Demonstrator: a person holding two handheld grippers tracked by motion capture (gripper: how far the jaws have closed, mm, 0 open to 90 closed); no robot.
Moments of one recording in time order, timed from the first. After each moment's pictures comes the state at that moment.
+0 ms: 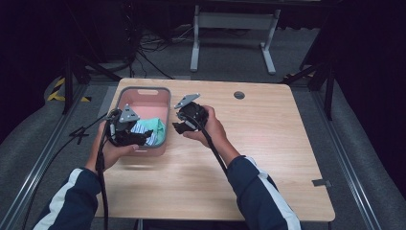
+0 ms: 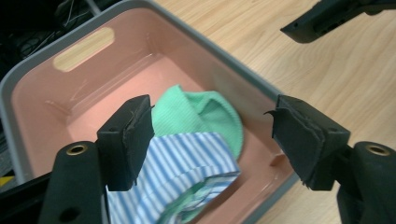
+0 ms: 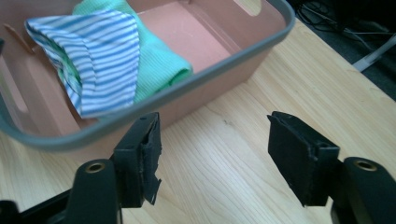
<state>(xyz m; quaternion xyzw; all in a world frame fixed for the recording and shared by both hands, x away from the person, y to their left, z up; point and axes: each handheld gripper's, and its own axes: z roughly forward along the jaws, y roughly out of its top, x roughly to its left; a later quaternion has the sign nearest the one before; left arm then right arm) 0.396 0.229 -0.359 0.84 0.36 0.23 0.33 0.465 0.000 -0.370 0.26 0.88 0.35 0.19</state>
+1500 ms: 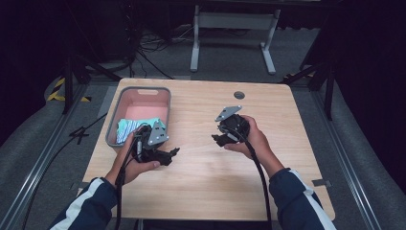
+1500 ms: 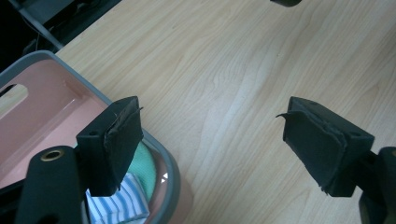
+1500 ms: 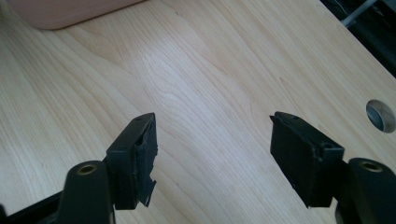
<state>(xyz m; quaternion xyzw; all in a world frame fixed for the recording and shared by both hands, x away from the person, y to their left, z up) 0.356 0.160 -0.369 0.87 0.26 0.23 0.34 0.434 -0.114 -0.377 0.26 0.90 0.28 0.21</state>
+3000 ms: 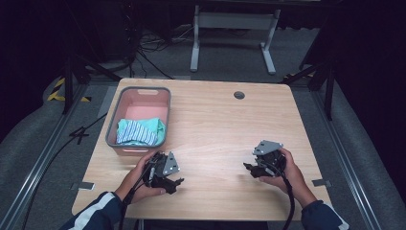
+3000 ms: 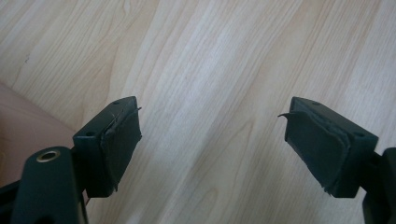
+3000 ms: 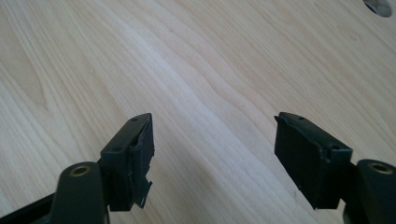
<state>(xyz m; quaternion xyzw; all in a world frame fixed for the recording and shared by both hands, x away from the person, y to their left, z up) 0.326 0.143 -0.445 0.92 0.20 0.18 0.28 0.361 -0.221 -0.437 0.29 0.89 0.28 0.22</state>
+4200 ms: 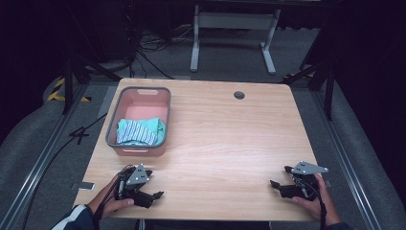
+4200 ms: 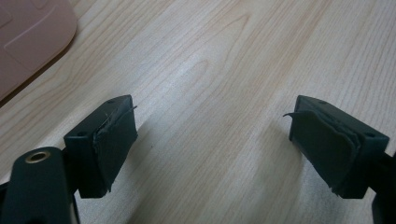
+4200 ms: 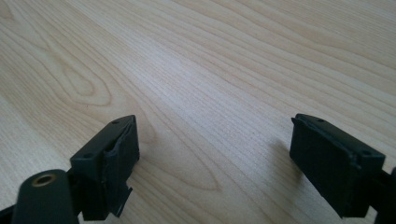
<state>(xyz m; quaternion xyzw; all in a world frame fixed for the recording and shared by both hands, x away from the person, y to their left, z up) 0.299 0.220 -0.483 0.89 0.27 0.10 0.36 0.314 -0.324 -0.487 0.40 0.82 0.36 0.17</state>
